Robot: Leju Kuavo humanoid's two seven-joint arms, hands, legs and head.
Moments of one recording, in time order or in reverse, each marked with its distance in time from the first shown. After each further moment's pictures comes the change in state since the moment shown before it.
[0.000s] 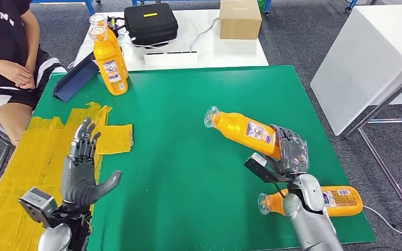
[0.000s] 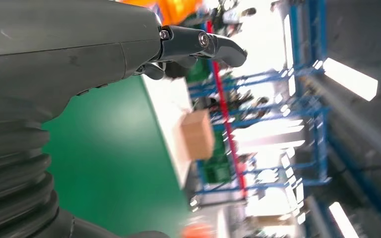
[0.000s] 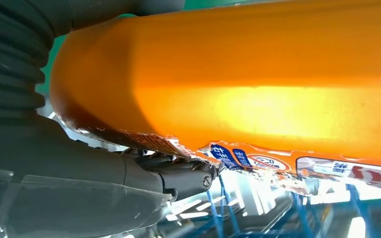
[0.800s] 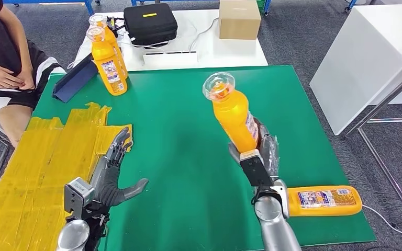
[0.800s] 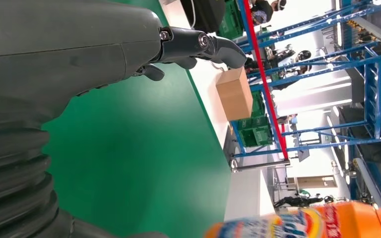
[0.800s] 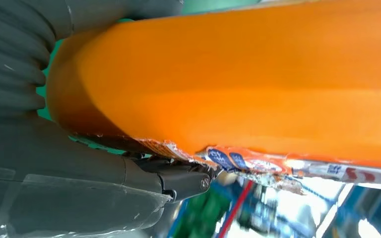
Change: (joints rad) left arm -0.042 0.031 -0.103 0.138 -0.040 0.016 0.079; right arm 0.093 0.317 0.038 -0.188 -0.438 0.210 -0.194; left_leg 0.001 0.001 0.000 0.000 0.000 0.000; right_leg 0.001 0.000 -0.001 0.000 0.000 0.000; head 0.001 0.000
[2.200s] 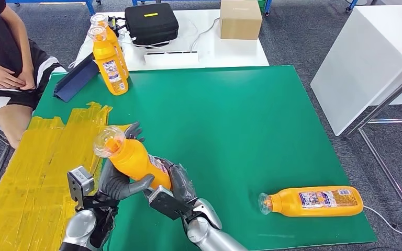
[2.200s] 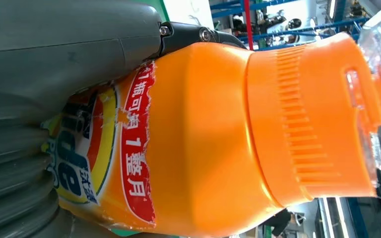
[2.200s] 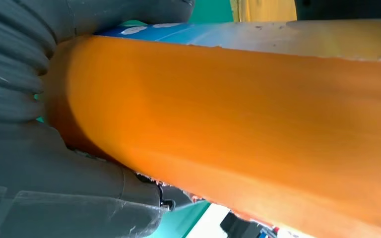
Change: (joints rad) left arm -0.074 0.045 -0.135 0.075 0.188 -0.051 0.011; right arm -0.195 0.092 0.579 0.588 -0.234 -0.156 -0.091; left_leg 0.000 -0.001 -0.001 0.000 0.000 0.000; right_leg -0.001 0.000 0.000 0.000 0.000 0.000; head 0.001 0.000
